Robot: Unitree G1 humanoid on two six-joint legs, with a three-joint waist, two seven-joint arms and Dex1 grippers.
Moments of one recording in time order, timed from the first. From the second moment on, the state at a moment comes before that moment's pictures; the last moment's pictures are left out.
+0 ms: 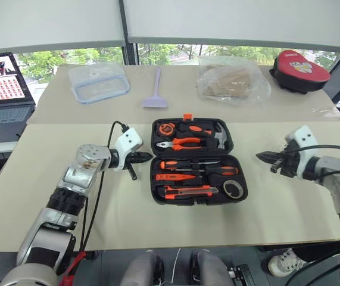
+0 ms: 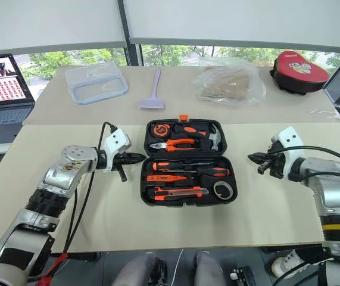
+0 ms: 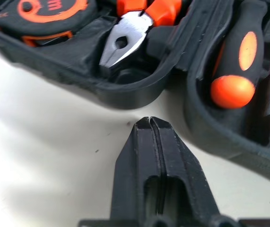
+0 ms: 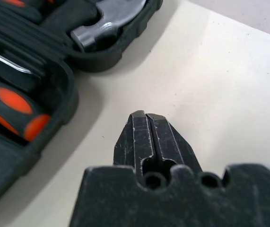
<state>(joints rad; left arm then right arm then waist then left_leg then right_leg) -0.62 0.55 -0.22 0.23 -0.15 0.39 -0.98 -0.42 -0.84 -0.07 0.22 0.29 0.49 0.90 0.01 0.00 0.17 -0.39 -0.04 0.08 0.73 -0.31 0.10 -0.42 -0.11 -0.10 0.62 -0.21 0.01</state>
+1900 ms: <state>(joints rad) -0.78 0.49 -0.07 0.30 -0.32 0.97 -0.88 -0.62 -0.67 -0.01 0.14 0.37 0.96 0.70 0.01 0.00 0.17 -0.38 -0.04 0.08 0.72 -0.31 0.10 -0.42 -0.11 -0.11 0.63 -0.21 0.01</state>
